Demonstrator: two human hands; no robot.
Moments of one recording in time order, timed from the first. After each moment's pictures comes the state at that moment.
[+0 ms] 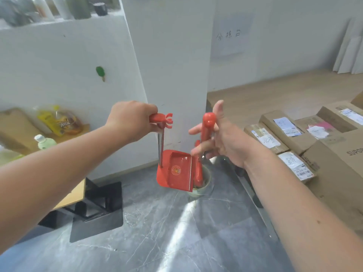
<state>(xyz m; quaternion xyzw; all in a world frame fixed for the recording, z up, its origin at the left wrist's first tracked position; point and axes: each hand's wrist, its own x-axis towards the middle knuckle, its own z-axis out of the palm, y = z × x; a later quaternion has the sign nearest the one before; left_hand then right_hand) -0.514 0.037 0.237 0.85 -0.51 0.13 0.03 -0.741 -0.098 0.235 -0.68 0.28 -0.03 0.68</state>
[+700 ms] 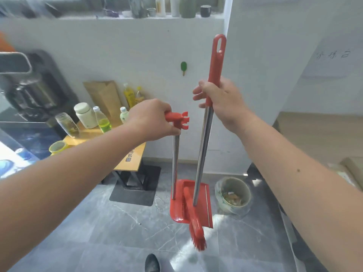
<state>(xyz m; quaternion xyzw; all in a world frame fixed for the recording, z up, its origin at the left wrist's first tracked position) -0.492 0.185 0.261 0.95 -0.28 0.05 0.12 -0.555 -0.003 0.278 -0.78 0.05 -0.18 0.60</state>
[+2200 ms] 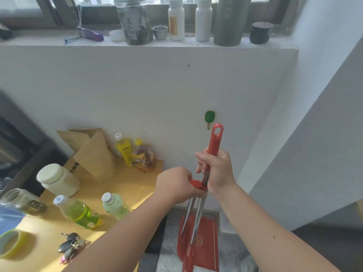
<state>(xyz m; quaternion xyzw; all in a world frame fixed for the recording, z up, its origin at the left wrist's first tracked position) -0.099 0.058 0.119 0.96 -0.20 -0.14 0.12 -0.132 -0.060 0.132 -0.55 0.13 -0.15 0.81</state>
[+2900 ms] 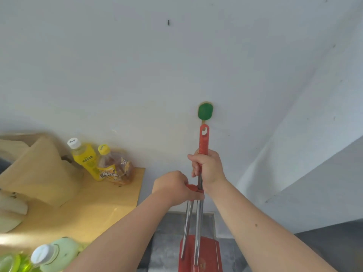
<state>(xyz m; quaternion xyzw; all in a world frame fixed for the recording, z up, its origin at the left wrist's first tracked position) 0.023 -0.010 -0.012 0.93 -0.19 -0.27 0.14 0.000 -0.130 -0.008 -0.59 0.21 -0.10 0.77</state>
